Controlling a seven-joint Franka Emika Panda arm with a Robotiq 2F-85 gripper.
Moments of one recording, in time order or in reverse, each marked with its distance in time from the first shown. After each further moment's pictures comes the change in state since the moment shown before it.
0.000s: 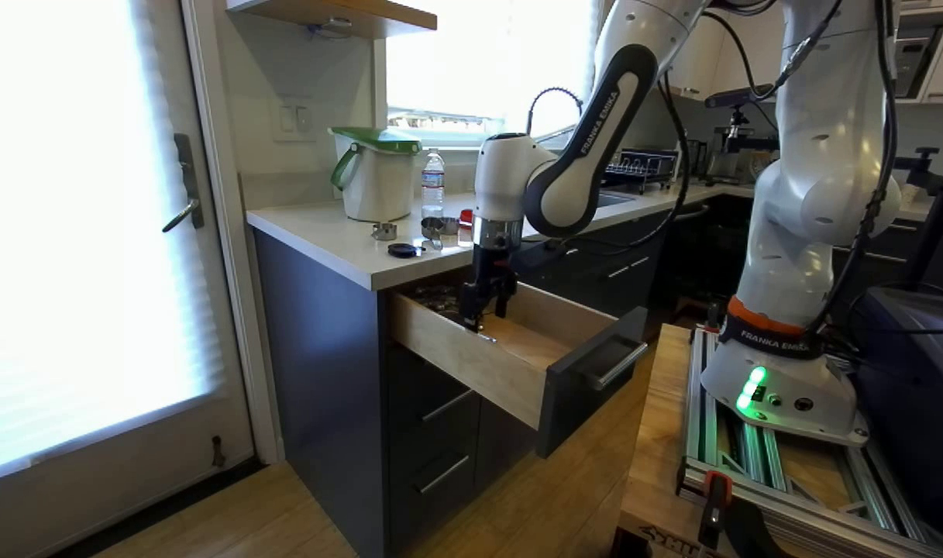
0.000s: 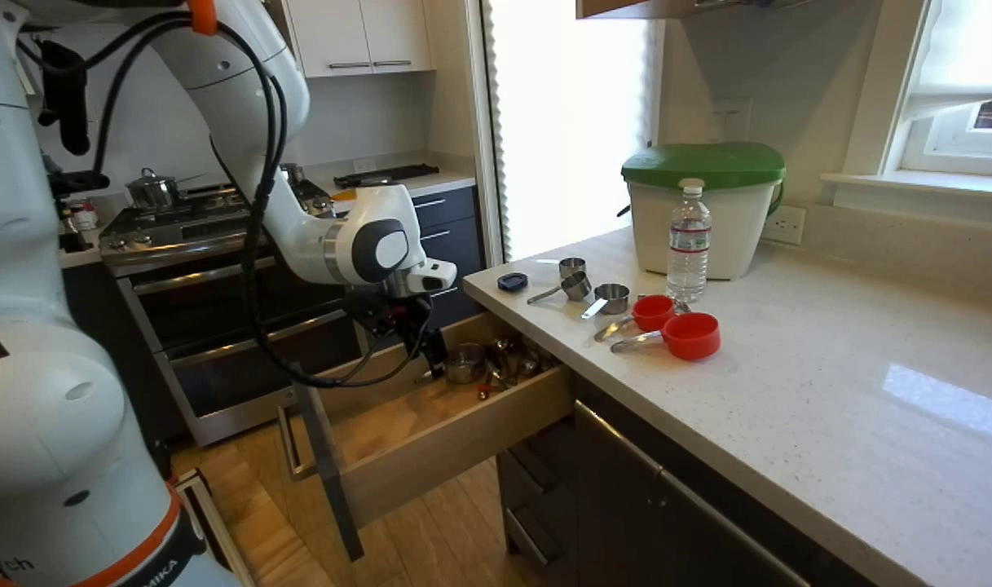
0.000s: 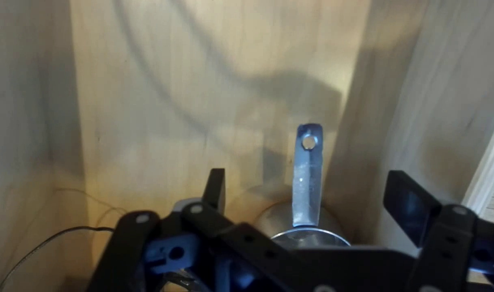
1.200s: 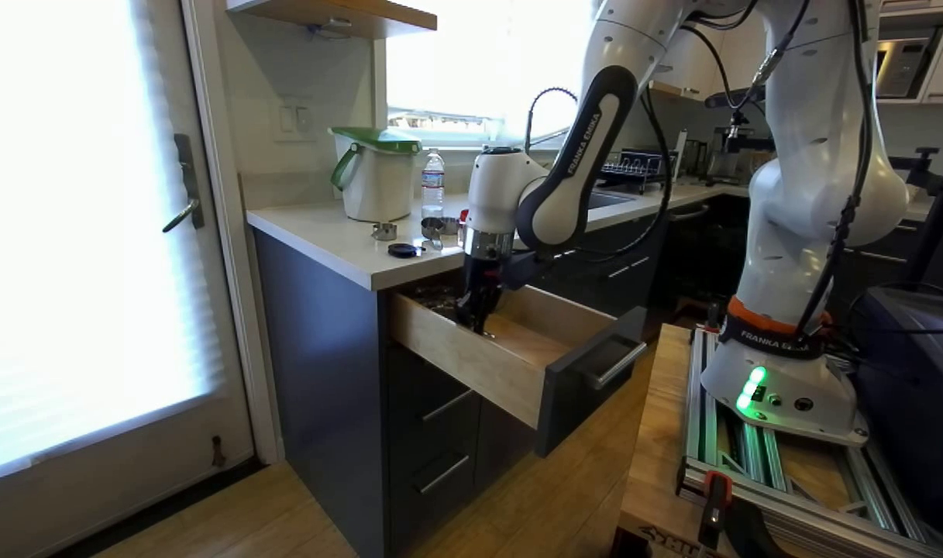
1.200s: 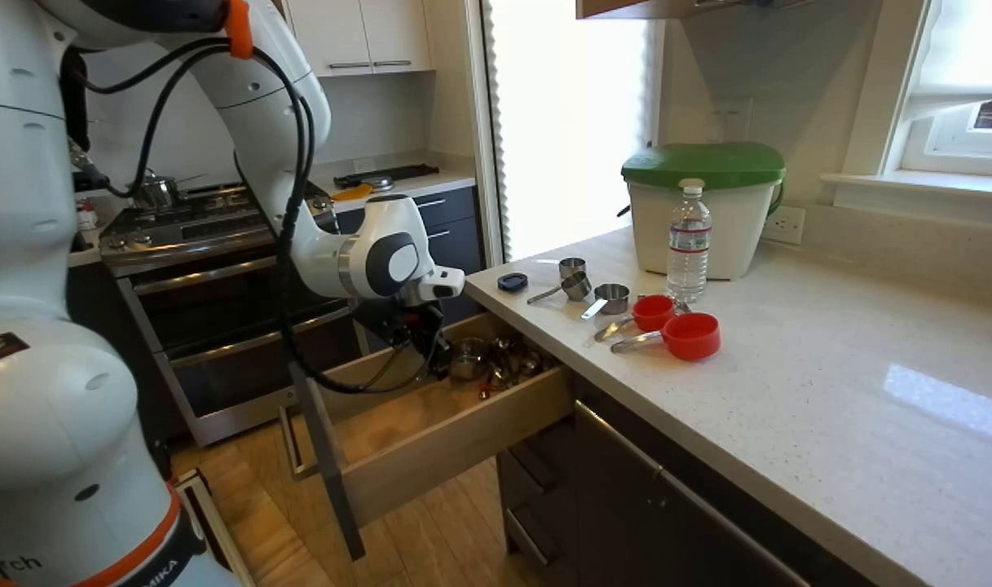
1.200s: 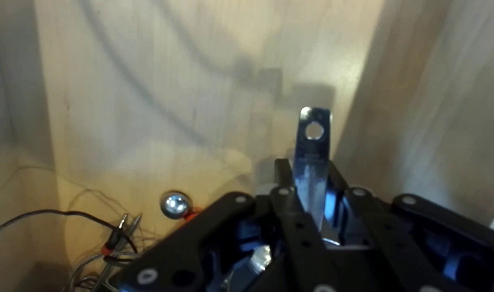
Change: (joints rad) arm 0.085 0.094 -0.099 0.044 -0.025 0.100 -0.020
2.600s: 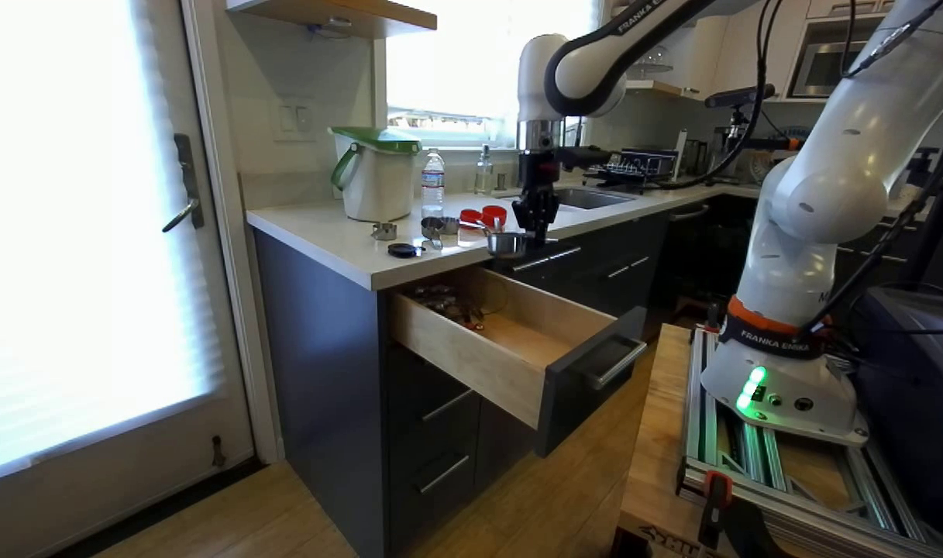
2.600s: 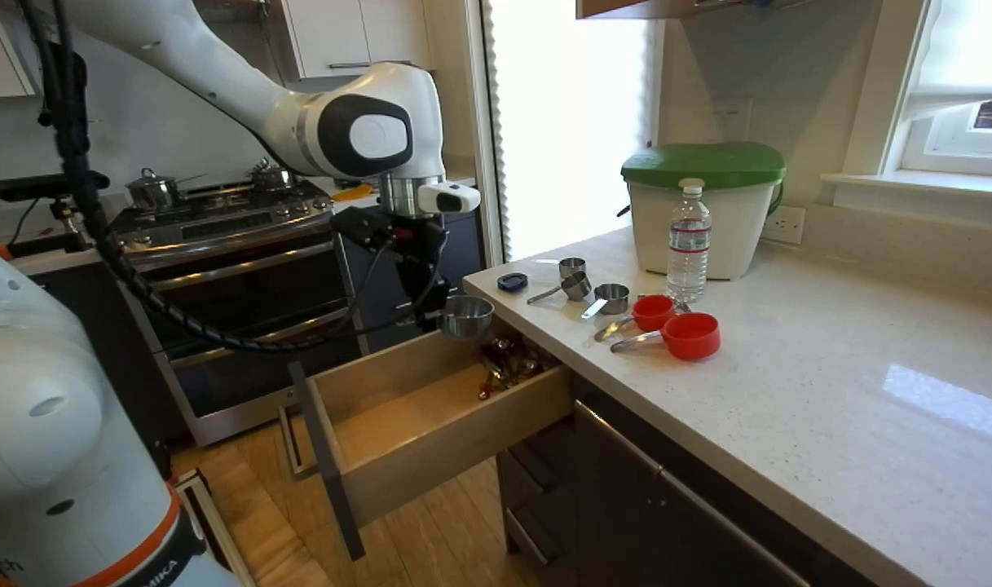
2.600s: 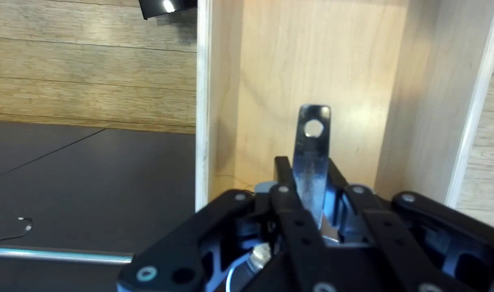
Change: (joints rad) arm -0.219 -0.573 0.016 -0.056 0.201 -0.680 -0.283
